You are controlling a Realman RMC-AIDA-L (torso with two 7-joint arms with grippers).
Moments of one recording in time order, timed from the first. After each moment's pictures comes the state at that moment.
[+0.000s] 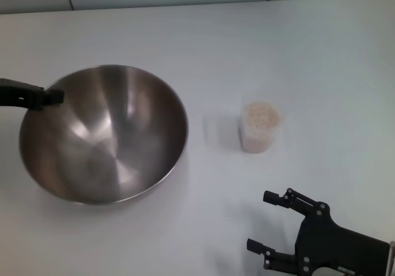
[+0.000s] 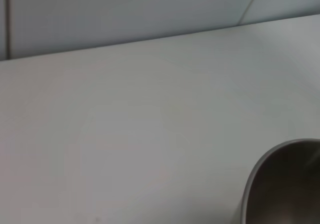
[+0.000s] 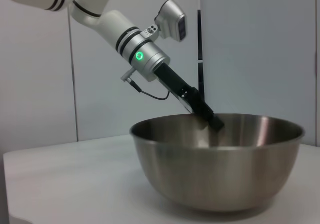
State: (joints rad) left arm -0.55 -2.01 0.81 0.97 2.32 1.38 -2.11; right arm 0.24 2.08 -0.64 -0.06 -1.88 -1.61 0.37
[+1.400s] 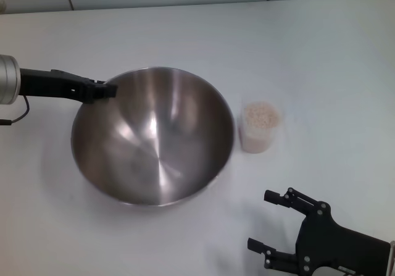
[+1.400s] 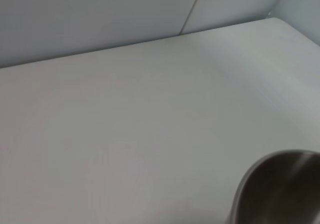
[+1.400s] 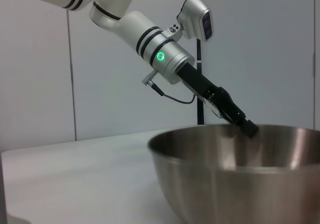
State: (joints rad) left arm -0.68 -2.05 0.77 0.81 2.32 1.35 -2.02; right arm 0.24 2.08 -0.63 -0.06 -1.88 -1.61 0.36
